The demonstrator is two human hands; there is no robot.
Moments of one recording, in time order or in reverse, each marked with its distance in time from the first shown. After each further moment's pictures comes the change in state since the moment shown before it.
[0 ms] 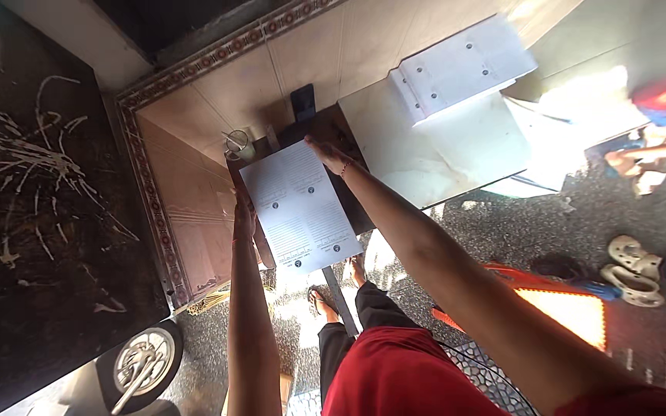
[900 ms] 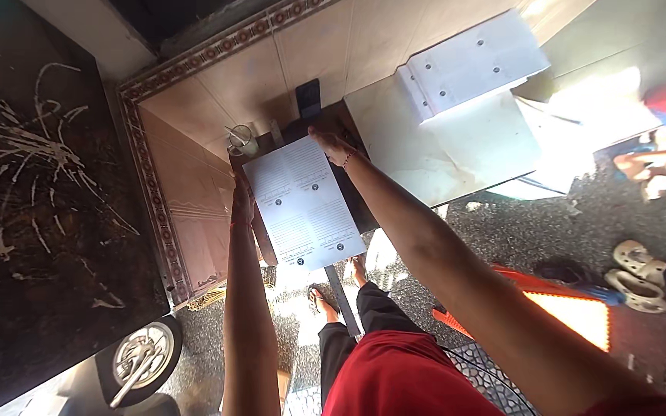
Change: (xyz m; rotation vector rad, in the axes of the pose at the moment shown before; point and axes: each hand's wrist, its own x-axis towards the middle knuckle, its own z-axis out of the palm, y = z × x) left_hand 0.019 0.026 0.006 0.043 0.003 0.001; right_hand 0.008 -0.016 0.003 0.064 0.020 0.055
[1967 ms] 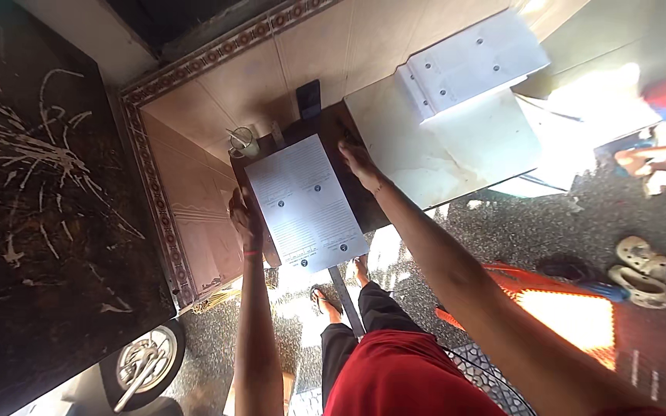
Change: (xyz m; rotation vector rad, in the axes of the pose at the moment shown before) left_hand -0.072 -0.014 -0.008 0.681 0.313 0.431; right_hand -0.042 0.062 -0.033 0.053 0.132 -0.239
